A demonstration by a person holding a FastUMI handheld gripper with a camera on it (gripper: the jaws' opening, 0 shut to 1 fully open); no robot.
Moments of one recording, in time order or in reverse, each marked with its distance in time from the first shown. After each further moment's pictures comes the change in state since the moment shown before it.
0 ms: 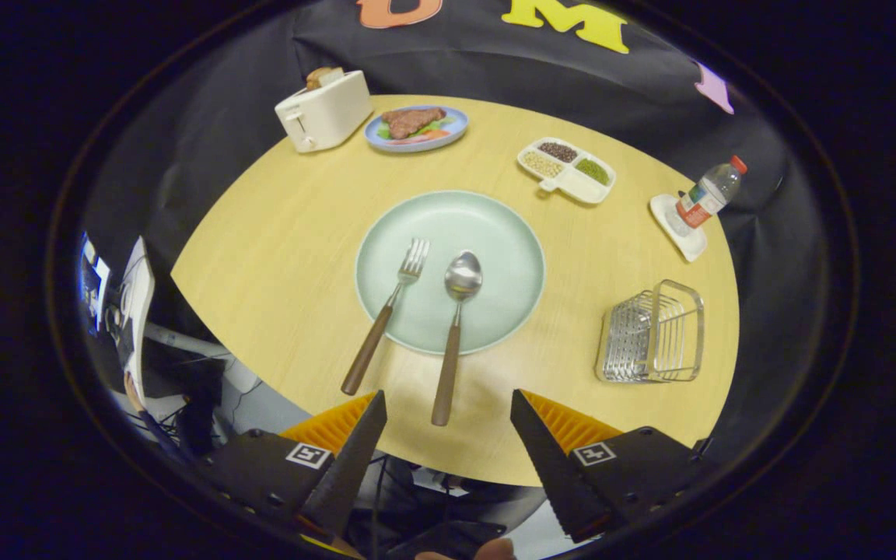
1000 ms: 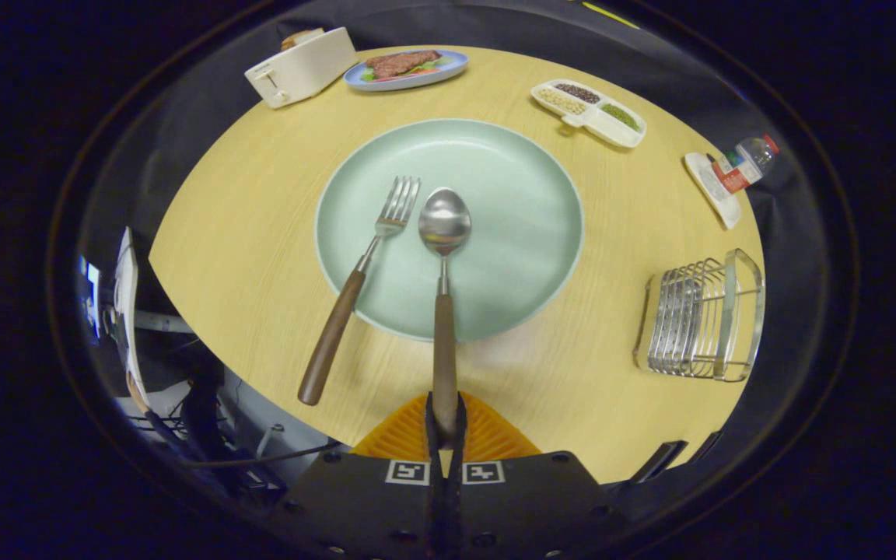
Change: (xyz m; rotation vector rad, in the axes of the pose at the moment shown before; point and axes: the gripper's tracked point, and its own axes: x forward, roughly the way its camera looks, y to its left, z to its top) arm 0.048 -0.004 -0.013 0.021 0.163 0.022
